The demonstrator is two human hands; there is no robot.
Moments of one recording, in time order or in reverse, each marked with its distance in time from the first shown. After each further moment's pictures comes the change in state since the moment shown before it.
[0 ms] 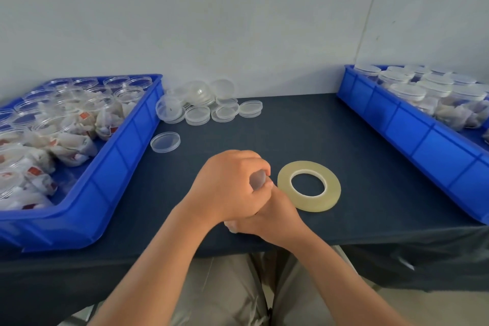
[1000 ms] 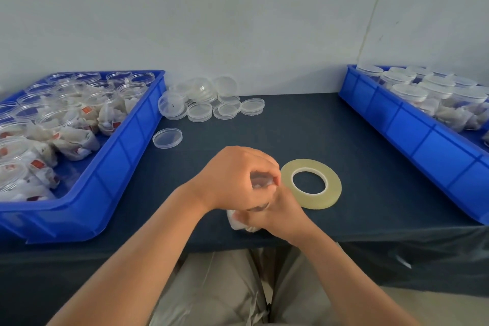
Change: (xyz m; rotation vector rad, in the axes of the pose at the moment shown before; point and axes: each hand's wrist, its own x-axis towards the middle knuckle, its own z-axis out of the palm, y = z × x) left_hand 0.008 -0.010 -0.010 -0.258 -0.095 0.232; right_hand -0.007 0.003 -0.014 0.286 -0.033 0.015
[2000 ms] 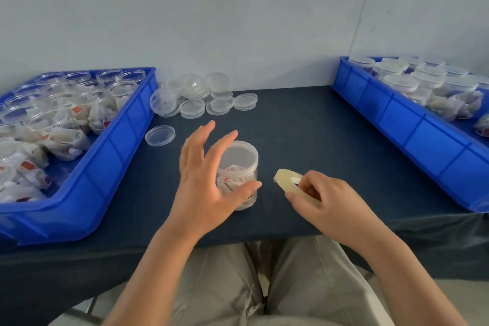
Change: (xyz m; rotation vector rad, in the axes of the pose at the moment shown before) left_hand -0.048 0.000 0.029 0.039 0.447 -0.301; right_hand -0.056 -0.032 -0.089 -0.662 0.079 0.228
